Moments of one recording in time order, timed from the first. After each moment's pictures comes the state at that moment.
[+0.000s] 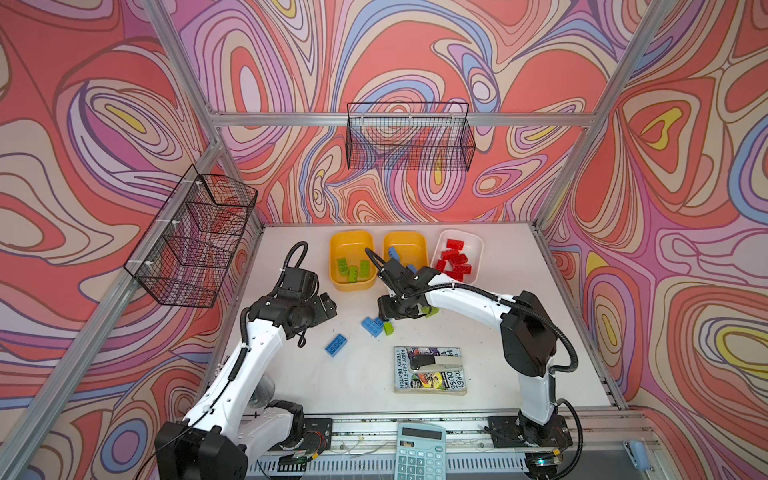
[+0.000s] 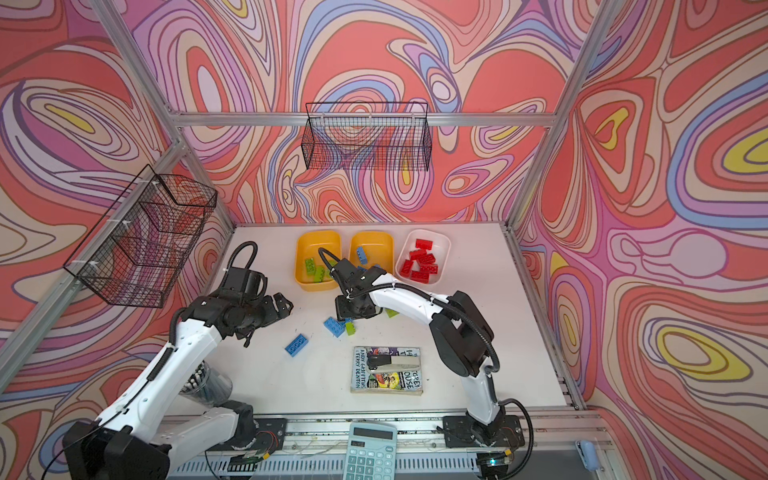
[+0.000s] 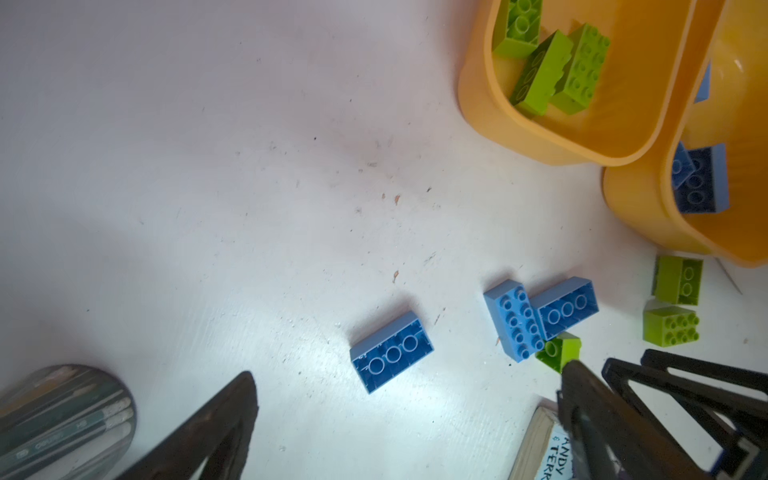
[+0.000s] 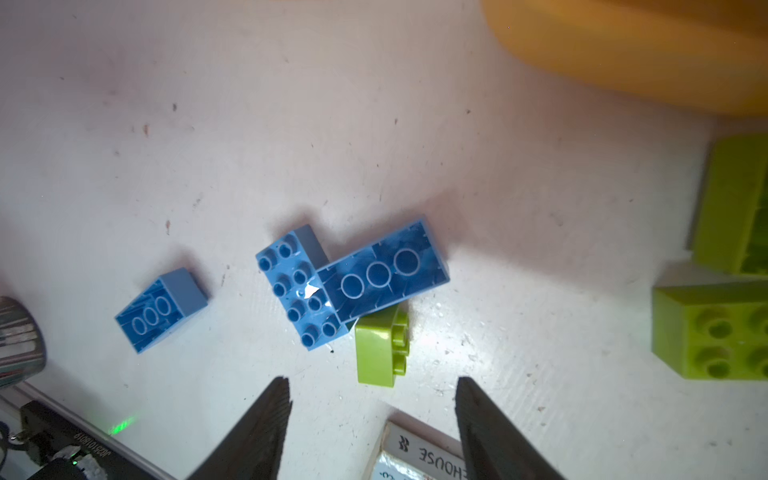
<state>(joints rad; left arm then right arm) -0.20 1.06 0.92 -0.96 -0.07 -0.67 0.84 2.01 1.60 -0.81 -0.09 0.61</state>
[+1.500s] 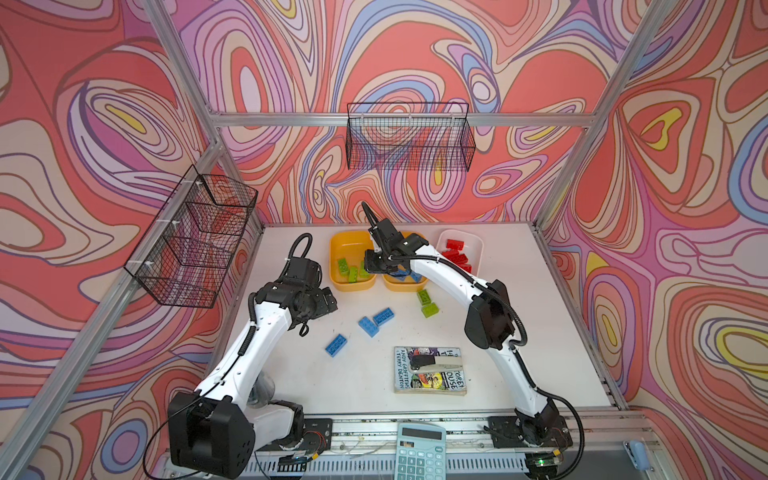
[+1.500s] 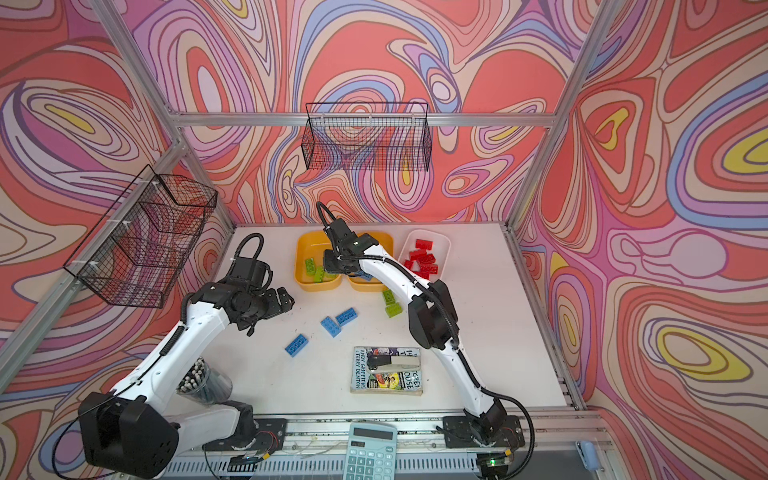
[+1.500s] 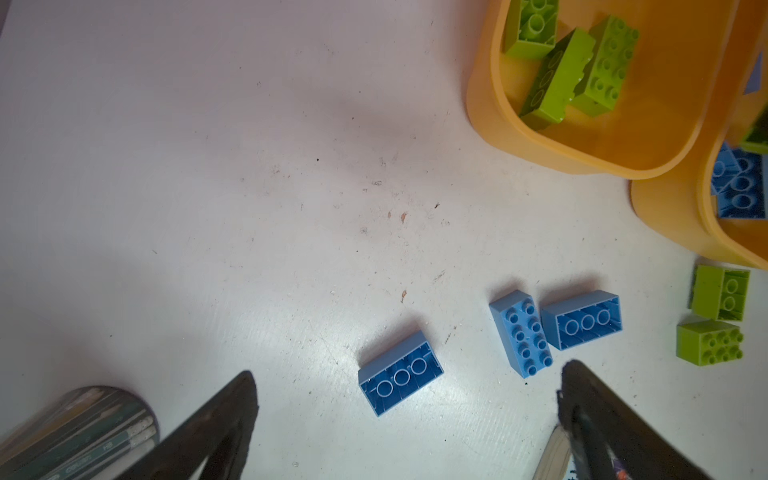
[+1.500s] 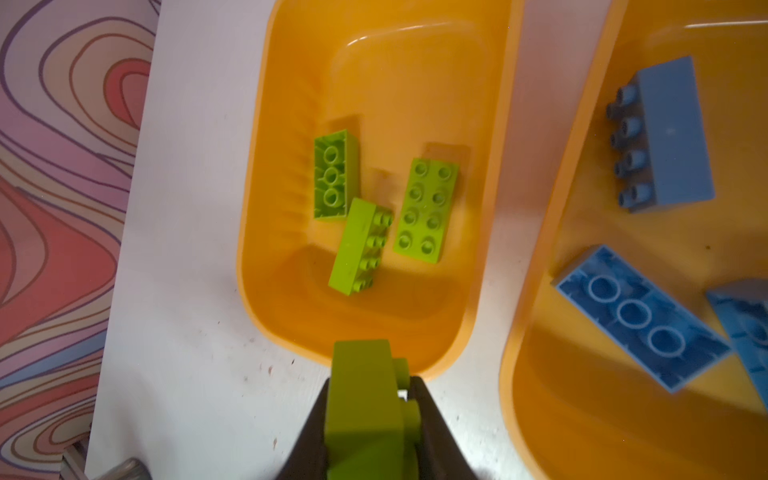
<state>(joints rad) -0.18 1.24 1.06 -0.95 -0.10 -0.60 0.69 2.42 2.32 -0.80 -0.13 0.60</state>
